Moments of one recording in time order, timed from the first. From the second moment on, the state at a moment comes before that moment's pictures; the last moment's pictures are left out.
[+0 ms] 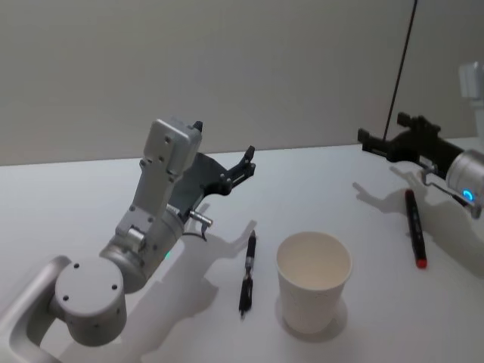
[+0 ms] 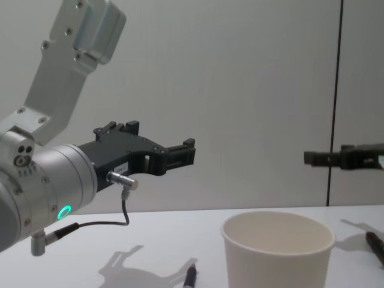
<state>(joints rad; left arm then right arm) -0.24 0.38 0.45 -1.63 -0.20 0.01 -0.01 0.48 0.28 -0.19 -1.21 0.26 0.20 0.45</state>
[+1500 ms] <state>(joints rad) -0.24 0.38 0.45 -1.63 -0.20 0.01 -0.01 0.62 0.23 -0.21 -1.12 0.21 0.34 0.27</state>
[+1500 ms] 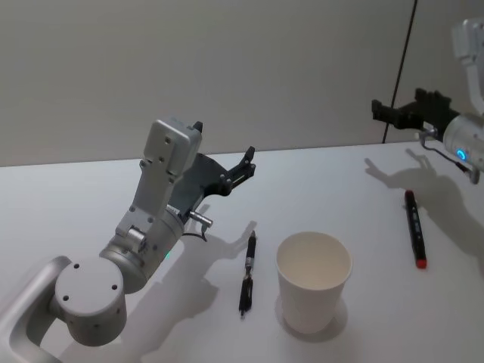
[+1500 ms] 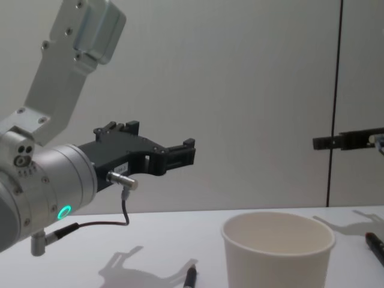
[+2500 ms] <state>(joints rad) -0.24 0.38 0.45 -1.63 -0.20 0.01 -0.01 0.47 0.25 -0.20 -1.34 0.29 0.50 0.02</state>
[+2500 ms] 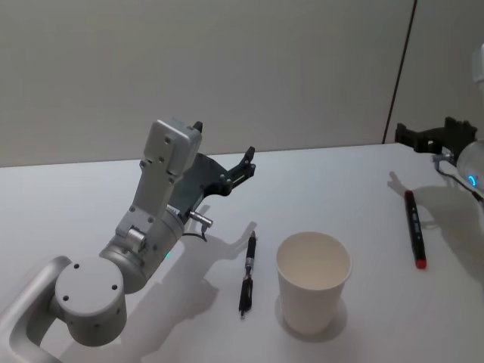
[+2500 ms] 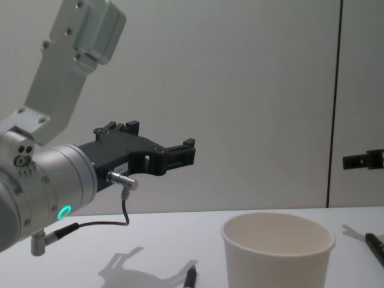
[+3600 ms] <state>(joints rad) -0.24 0.38 0.45 -1.63 -0.20 0.01 -0.01 0.47 0.24 -0.21 -1.39 0.30 0.68 0.07</state>
